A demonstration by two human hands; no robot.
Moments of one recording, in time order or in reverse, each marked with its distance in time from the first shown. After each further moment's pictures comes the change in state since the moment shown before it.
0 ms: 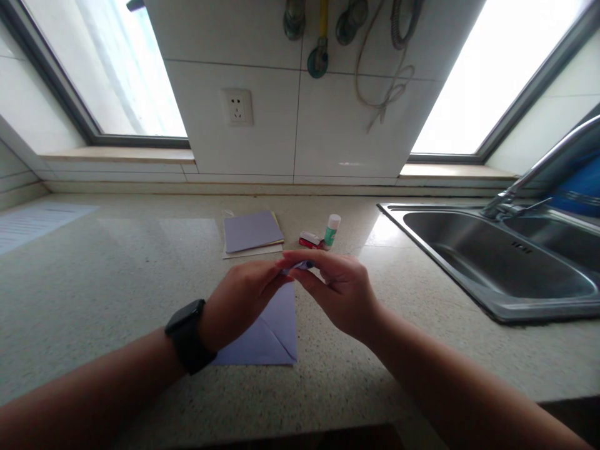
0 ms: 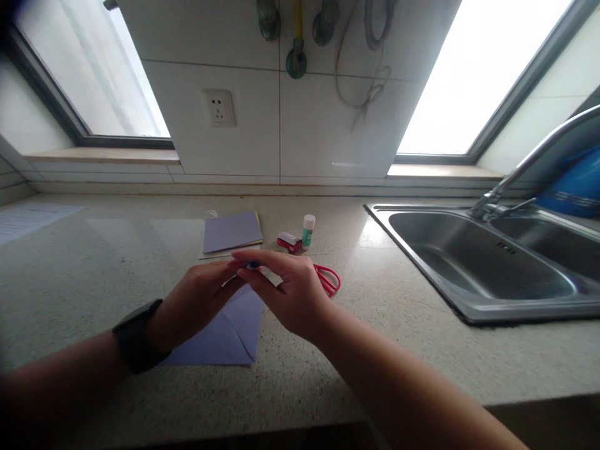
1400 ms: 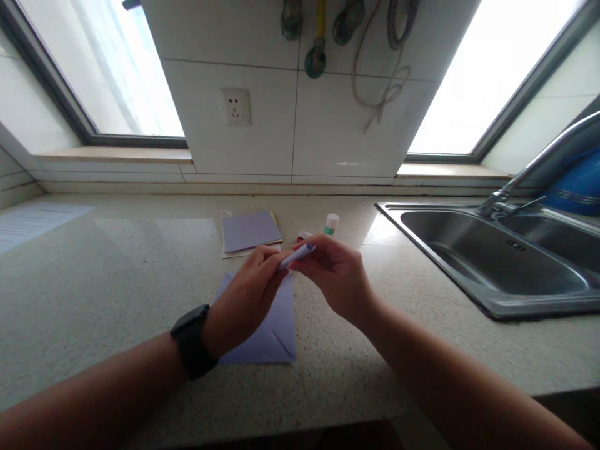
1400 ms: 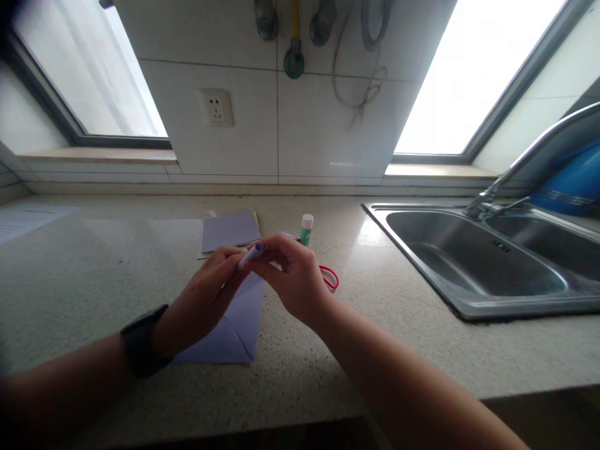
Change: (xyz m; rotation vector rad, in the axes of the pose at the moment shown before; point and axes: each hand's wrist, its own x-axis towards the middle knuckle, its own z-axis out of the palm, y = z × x) left_hand -0.003 0.007 0.009 -0.140 0.087 -0.031; right_hand 0.006 0.023 0.004 0.372 0.116 0.177
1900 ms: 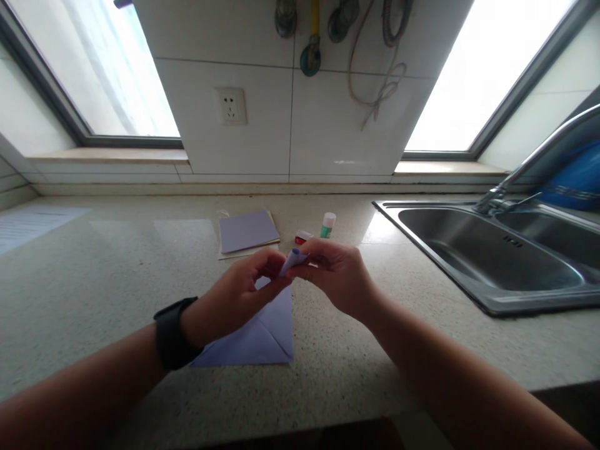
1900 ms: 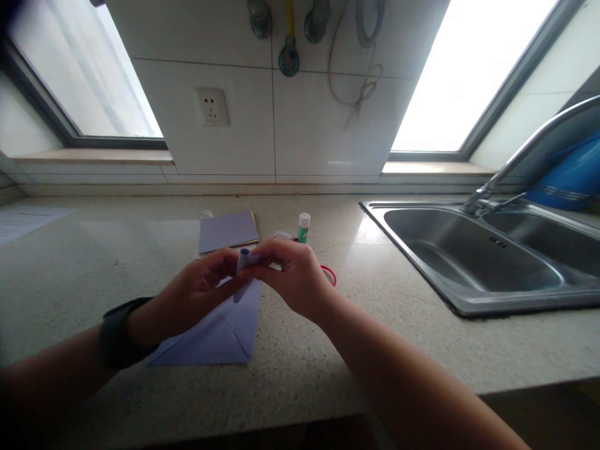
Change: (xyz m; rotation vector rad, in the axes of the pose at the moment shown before) left_hand 0.011 0.000 -0.013 -0.527 -0.197 -0.198; right_hand 0.003 -0.008 -0.010 -0.094 -0.045 0.072
